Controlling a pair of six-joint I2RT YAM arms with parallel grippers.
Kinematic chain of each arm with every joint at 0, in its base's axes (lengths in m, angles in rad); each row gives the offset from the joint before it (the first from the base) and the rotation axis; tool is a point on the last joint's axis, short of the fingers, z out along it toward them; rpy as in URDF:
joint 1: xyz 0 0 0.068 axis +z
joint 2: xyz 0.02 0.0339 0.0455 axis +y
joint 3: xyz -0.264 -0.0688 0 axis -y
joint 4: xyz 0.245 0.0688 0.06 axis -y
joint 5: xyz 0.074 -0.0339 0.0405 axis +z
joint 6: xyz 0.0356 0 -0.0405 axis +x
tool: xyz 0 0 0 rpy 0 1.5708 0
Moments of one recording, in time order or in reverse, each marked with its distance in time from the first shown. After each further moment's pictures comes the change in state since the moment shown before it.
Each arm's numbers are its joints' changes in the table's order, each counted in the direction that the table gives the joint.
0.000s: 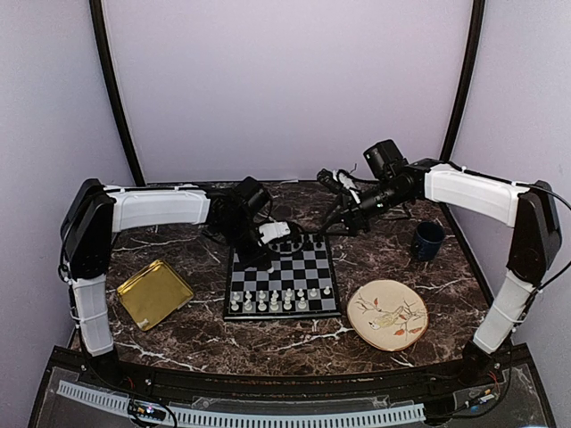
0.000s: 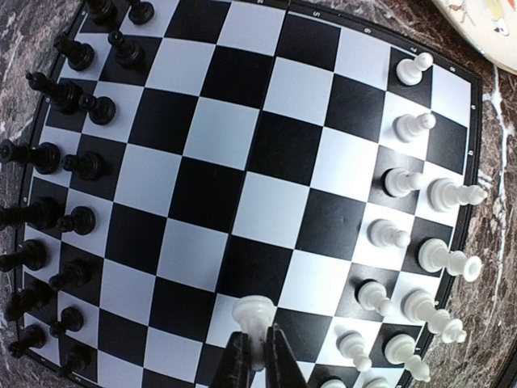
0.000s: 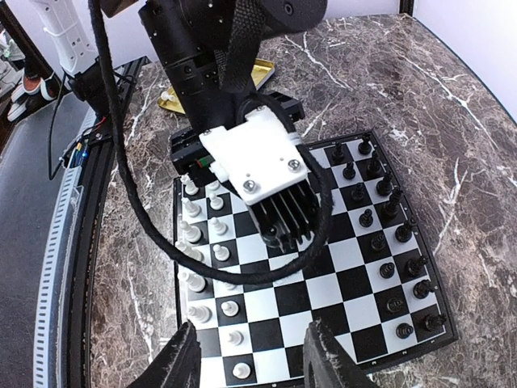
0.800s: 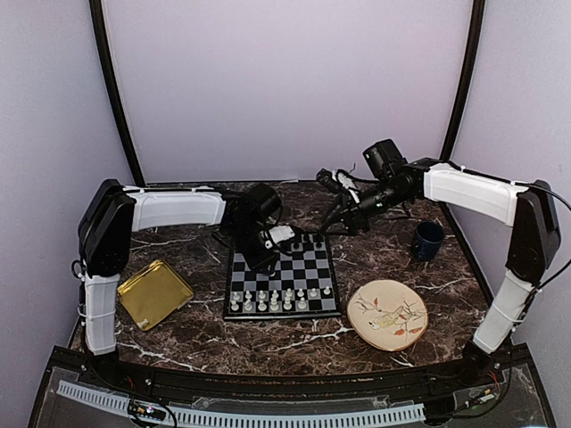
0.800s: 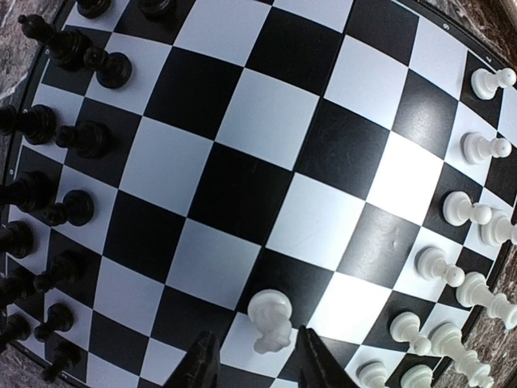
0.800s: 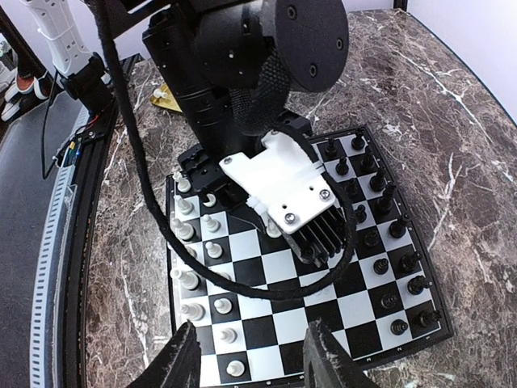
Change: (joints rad) left arm -0.021 0.128 0.114 -0.079 0.105 -0.135; right arm -0.002 0.006 0.004 -0.003 -0.020 0.000
